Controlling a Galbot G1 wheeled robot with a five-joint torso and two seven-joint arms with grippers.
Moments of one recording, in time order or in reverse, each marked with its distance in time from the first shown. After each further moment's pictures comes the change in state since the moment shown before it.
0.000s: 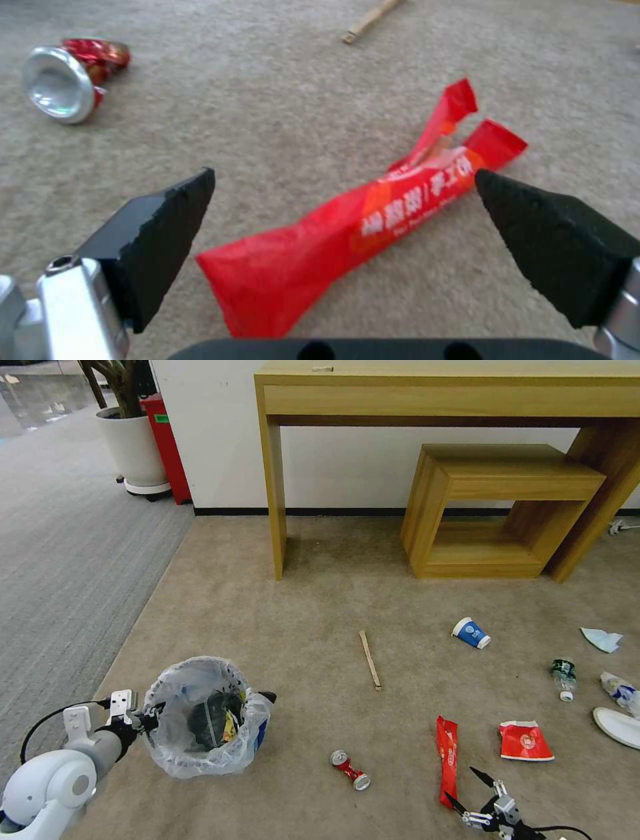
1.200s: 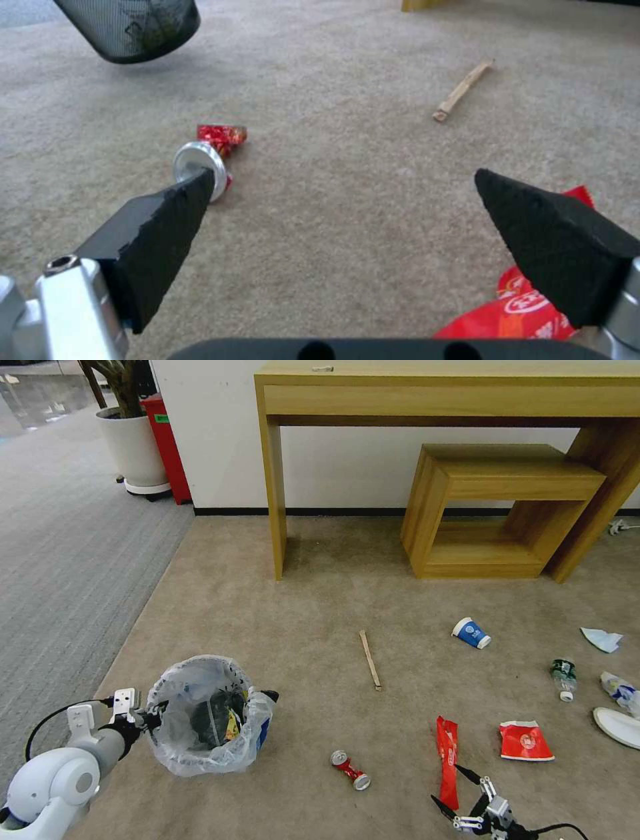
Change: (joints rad) left arm -0.012 -0.005 0.010 0.006 0.000 0.000 0.001; right arm -0.073 -0.063 -0.039 0.201 0.052 0.000 -0.073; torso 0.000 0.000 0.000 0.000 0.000
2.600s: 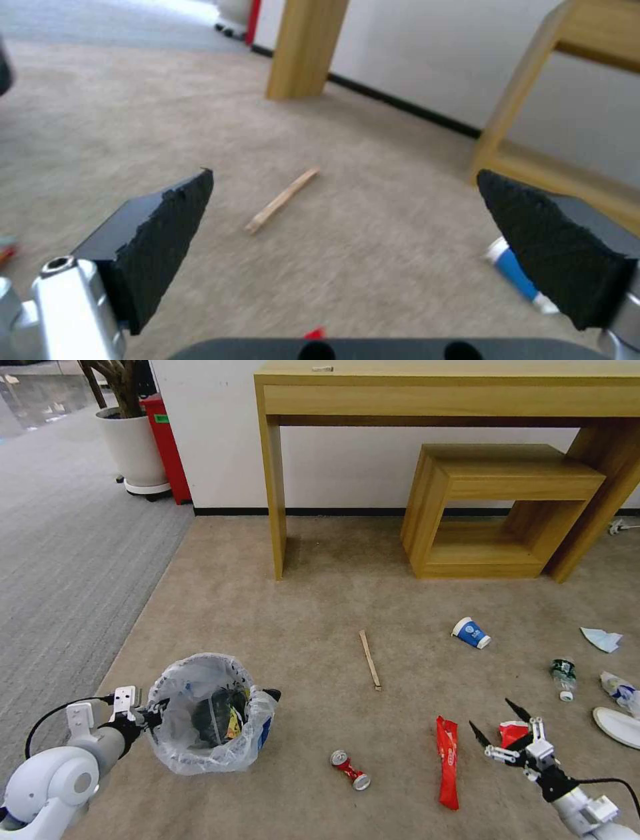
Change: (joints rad) left arm 0.003 0.005 -0.001 -0.020 -0.005 0.004 -0.003; right arm -0.080 0.027 0.323 0.183 -0.158 0.000 0.202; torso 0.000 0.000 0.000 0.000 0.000
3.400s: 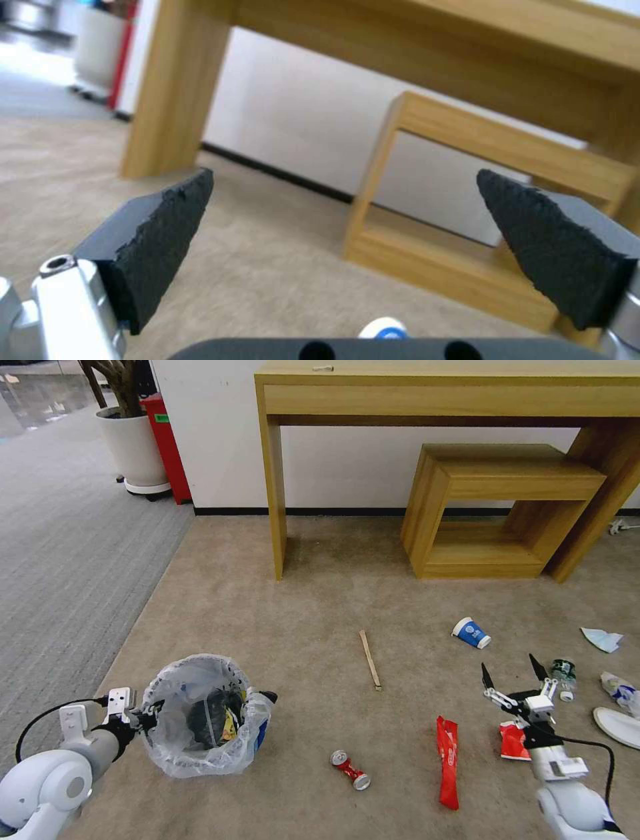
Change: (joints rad) left arm 0.030 0.010 -0.030 -0.026 -0.002 0.003 -0.004; right arm 0.149 0.108 0.104 0.030 -0.109 -0.003 0.225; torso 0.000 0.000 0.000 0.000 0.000
